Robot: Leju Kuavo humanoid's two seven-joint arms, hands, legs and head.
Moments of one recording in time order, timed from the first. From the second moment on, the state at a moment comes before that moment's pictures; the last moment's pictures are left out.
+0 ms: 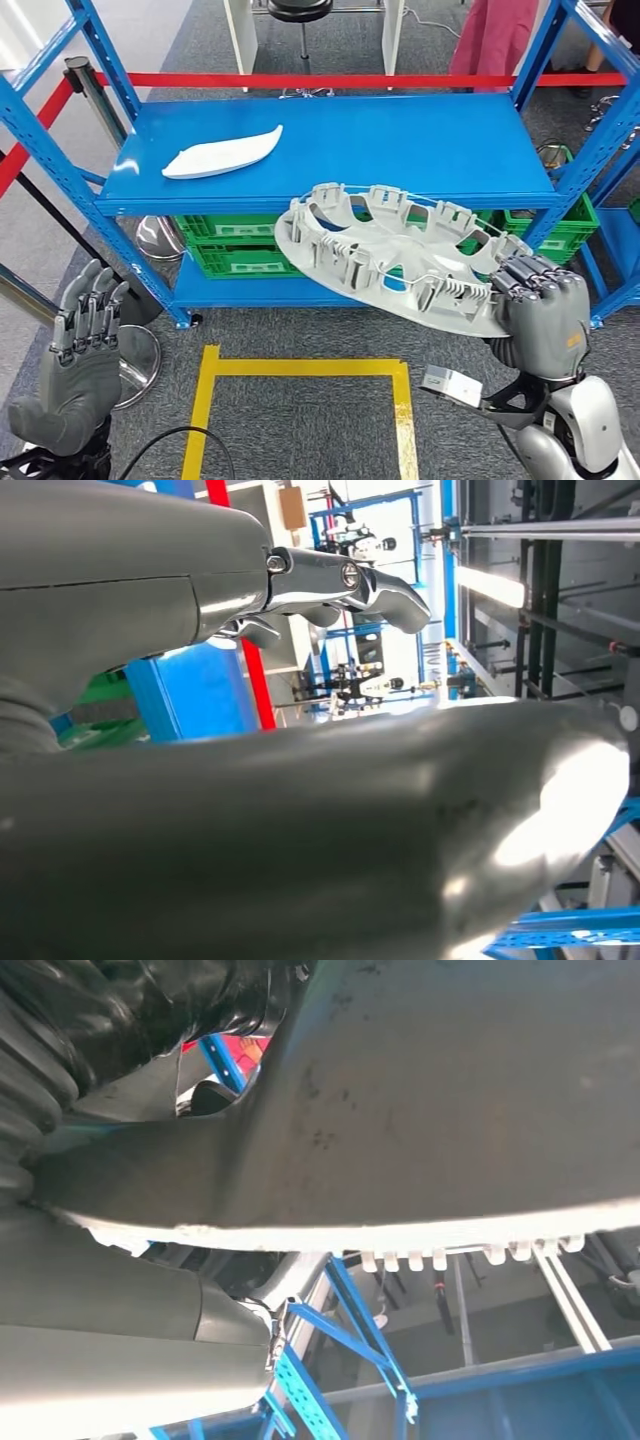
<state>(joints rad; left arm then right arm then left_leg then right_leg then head) 0.23 0.03 -0.16 -2.01 0.05 -0.18 -0.45 0.07 -0.27 0.19 -2.05 1.06 -0.59 -0.08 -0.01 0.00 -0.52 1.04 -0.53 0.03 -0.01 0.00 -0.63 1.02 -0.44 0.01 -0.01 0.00</state>
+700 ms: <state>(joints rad) 0.23 0.04 -0.16 -2.01 0.06 -0.18 -0.45 0.07 -0.28 0.19 -2.04 1.05 -0.58 -0.08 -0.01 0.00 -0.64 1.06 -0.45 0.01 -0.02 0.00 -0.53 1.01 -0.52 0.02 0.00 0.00</state>
